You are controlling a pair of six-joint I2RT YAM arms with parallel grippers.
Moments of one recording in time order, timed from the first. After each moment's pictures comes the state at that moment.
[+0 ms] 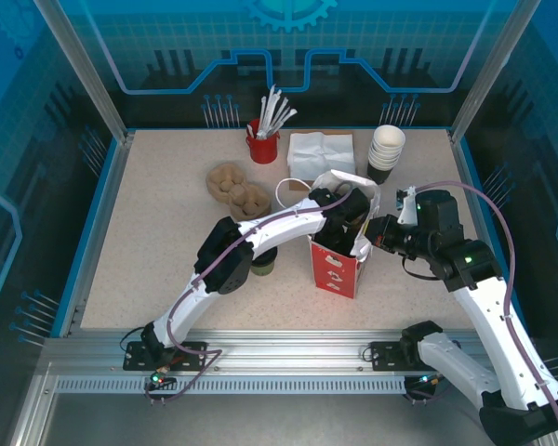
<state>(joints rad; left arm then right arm) -0.92 2.36 2.12 -1.12 0.21 -0.77 0.29 0.83 1.02 -0.90 -0.34 0.70</state>
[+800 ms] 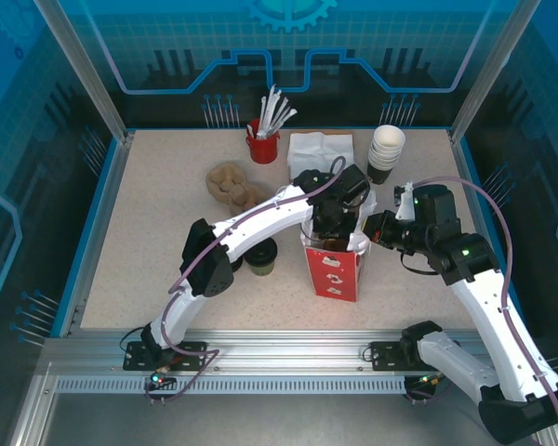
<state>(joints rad) -0.91 2.23 2.23 -1.20 0.14 -0.77 0.29 0.88 1.06 -0.90 -0.34 0.68</state>
